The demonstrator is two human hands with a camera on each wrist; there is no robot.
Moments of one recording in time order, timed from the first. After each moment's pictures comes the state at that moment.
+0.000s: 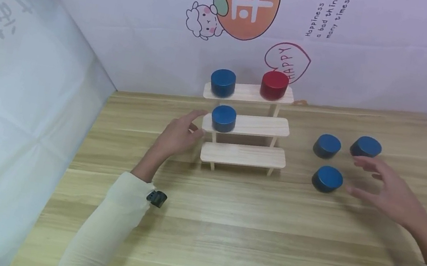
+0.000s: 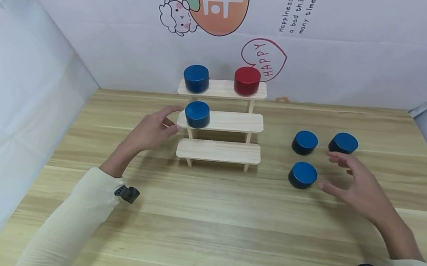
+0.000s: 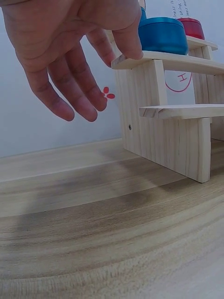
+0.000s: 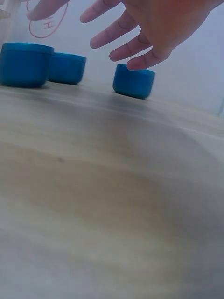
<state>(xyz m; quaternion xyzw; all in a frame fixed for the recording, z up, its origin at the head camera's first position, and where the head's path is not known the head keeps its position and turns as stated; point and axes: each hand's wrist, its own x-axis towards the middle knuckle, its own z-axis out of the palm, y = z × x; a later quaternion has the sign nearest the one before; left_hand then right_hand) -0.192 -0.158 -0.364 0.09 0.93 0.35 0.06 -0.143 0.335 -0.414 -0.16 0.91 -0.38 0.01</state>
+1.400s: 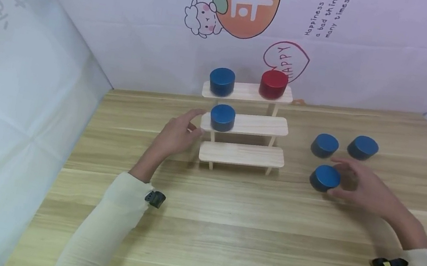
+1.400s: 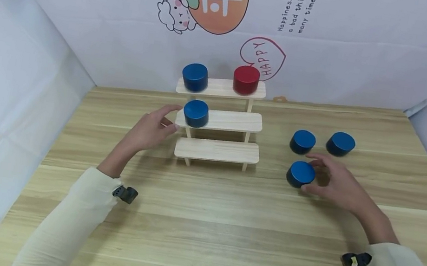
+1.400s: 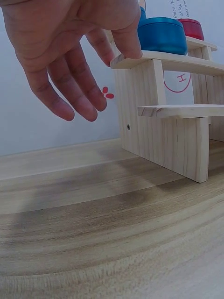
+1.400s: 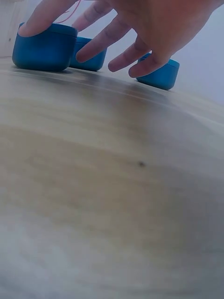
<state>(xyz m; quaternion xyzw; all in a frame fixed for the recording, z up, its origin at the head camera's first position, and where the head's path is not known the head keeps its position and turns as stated) -0.193 -0.157 -0.366 0.08 0.93 0.36 0.06 -0.157 0.315 -0.424 -0.19 0.91 -0.35 0.06</state>
